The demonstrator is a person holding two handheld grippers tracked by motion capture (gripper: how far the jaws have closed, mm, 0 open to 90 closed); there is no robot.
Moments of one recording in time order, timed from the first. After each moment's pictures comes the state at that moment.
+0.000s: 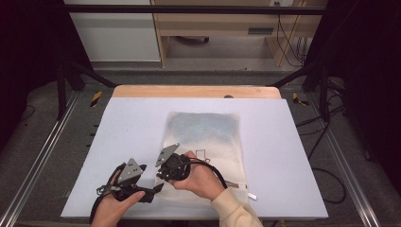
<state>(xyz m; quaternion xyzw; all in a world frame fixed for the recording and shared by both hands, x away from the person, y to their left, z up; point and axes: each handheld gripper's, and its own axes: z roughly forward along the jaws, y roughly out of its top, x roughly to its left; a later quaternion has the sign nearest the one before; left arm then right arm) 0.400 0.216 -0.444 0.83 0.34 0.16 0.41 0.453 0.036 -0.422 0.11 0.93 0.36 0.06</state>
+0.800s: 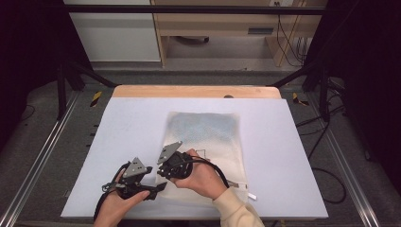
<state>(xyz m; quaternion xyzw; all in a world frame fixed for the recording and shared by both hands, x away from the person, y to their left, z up) 0.409 0.212 -0.455 0.83 0.35 0.12 0.41 0.453 0.030 -0.412 0.12 0.92 0.37 0.07</state>
